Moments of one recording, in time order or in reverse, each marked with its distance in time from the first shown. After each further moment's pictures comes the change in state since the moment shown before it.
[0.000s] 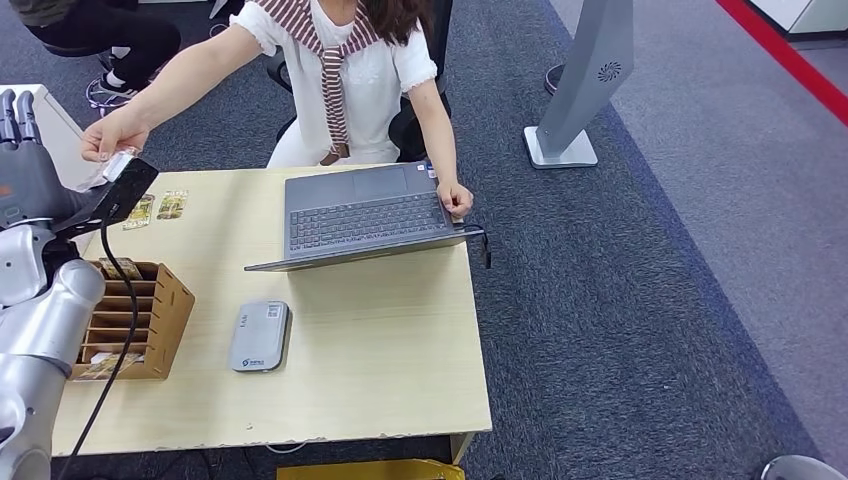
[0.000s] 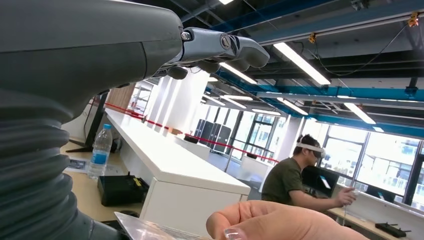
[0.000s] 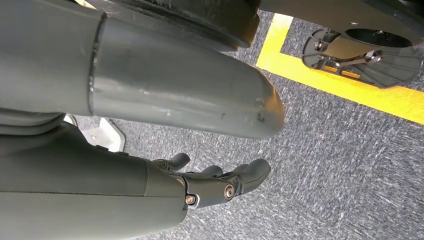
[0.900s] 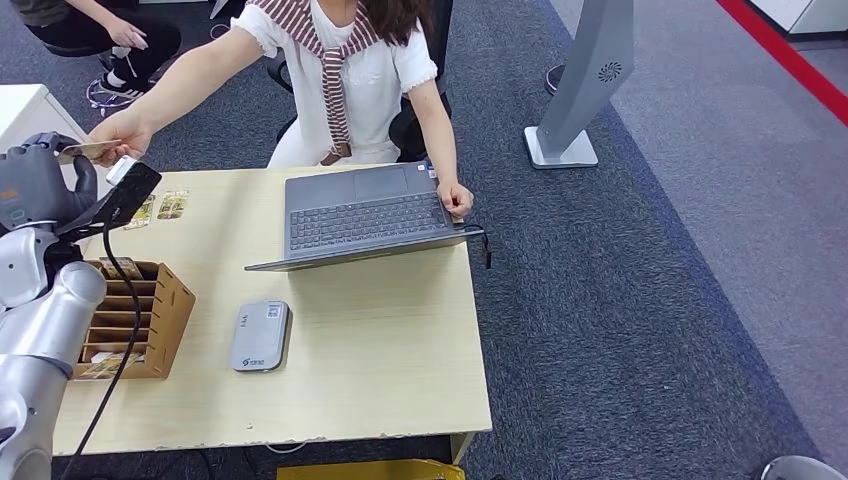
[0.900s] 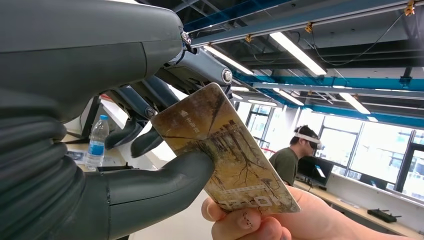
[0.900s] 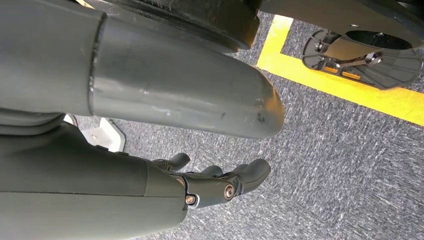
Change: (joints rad) left arm 0.001 -0.001 -0.002 0.018 0.040 -0.028 -0.040; right arm 0.000 0.000 0.002 0.000 0.001 0.003 0.001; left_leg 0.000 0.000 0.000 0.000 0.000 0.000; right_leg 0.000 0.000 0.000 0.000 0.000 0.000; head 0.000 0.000
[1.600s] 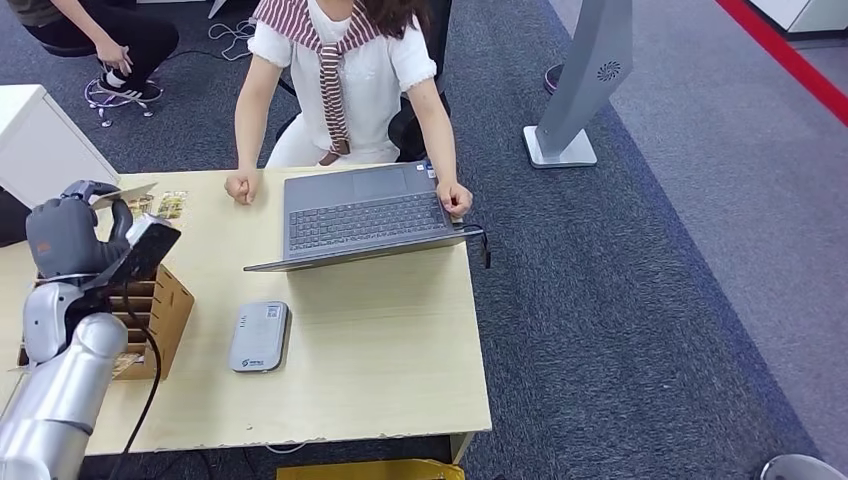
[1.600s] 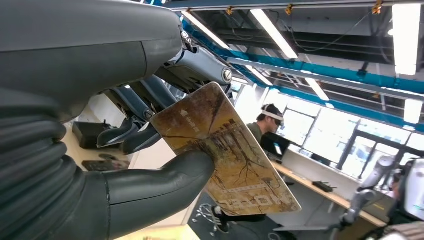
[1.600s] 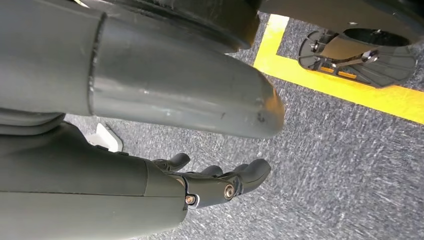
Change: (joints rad) left arm 0.298 -0.008 0.000 -0.315 0.219 -0.032 -0.144; right arm 0.013 0.000 -0.002 0.002 -0.032 -0.019 -0.023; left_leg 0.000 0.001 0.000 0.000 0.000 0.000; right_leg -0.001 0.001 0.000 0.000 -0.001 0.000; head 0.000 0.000
